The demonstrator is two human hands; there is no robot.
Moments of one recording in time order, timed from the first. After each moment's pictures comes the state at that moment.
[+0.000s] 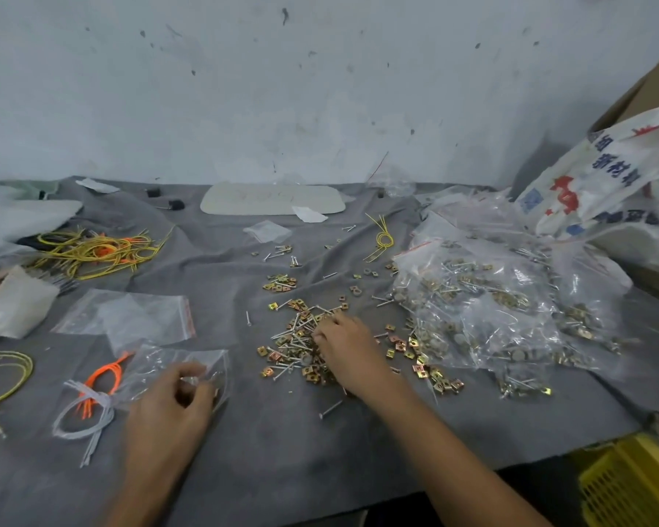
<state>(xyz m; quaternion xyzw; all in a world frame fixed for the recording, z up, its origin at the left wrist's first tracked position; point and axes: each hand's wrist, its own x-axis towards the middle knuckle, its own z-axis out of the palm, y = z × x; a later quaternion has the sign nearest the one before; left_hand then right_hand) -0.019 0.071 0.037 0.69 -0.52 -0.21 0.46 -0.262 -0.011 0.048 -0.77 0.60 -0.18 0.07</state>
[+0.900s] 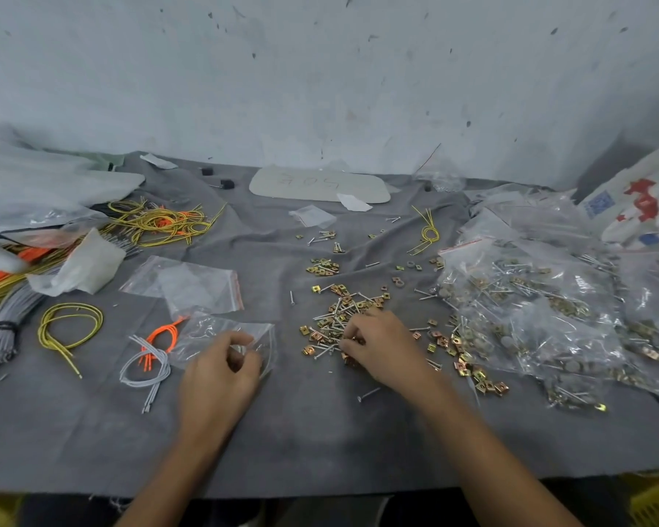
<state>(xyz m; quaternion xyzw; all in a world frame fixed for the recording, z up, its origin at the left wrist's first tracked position) -0.015 0.070 0.037 0.69 -0.52 -0.20 0.45 -0.250 0.000 0.054 -0.78 0.59 -0.17 0.10</state>
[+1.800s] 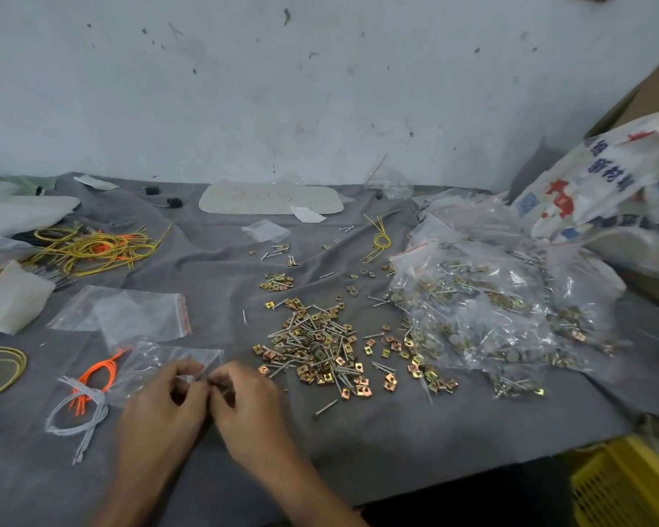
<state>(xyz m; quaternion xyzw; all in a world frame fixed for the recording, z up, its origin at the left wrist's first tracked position) -0.013 0.070 0.033 0.68 -0.55 -0.19 0.45 -0.134 0.057 0.022 -0.69 0.52 -0.42 0.28</state>
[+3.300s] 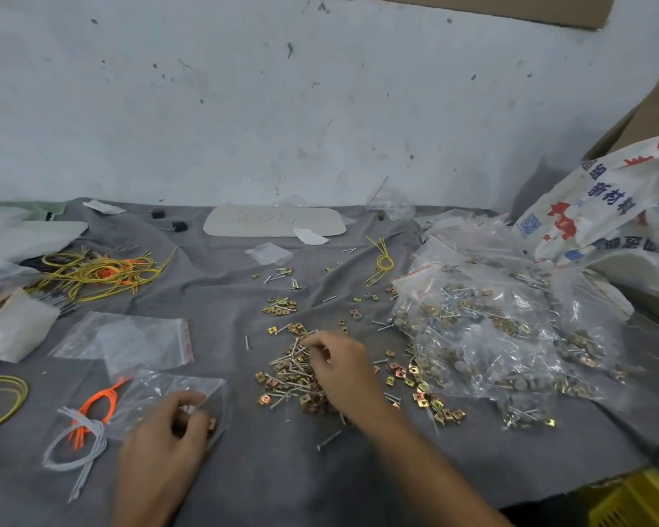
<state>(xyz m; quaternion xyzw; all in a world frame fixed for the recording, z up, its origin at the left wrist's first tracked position) -0.016 0.067 0.036 0.70 -0.52 -0.21 0.44 -0.253 -0.008 0.054 -0.72 0.56 -0.39 0.15</state>
